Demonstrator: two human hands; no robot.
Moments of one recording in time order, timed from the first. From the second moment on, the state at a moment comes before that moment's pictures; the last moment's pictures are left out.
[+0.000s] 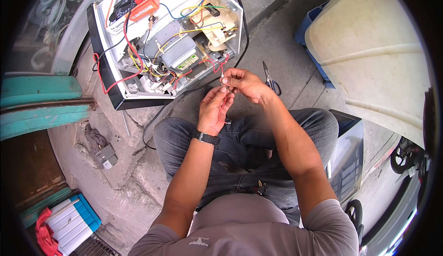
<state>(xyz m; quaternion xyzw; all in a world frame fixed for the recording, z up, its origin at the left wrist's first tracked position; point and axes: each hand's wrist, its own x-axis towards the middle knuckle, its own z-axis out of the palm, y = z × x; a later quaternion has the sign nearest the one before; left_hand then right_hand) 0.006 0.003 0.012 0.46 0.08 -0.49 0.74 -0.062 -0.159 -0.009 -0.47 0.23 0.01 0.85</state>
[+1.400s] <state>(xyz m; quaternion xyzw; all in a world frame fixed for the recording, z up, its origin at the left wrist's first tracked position) 0.008 0.003 0.010 0.45 0.11 -0.50 0.73 -0.061 -0.158 -0.007 -0.49 0.23 0.01 0.84</state>
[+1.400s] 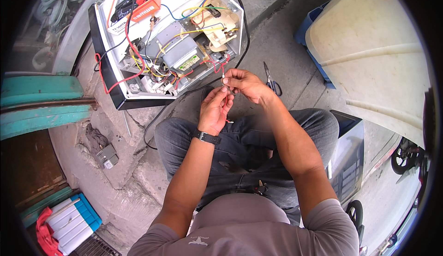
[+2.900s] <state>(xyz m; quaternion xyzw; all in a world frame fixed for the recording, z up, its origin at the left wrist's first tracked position) 0.006 -0.002 0.007 0.58 0.00 -0.40 0.71 -0.063 -0.163 -0.005 -0.47 0.24 0.00 0.85</state>
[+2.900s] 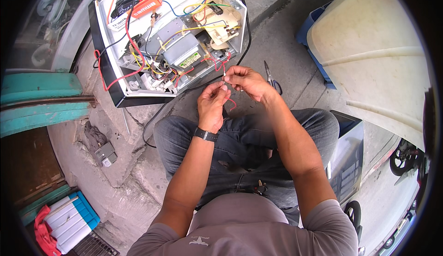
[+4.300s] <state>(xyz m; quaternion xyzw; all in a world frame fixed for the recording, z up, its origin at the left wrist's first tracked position) 0.011 0.001 0.007 0.47 0.11 -0.46 0.74 -0.060 -0.154 -0.008 -0.51 0.23 -0.03 0.83</state>
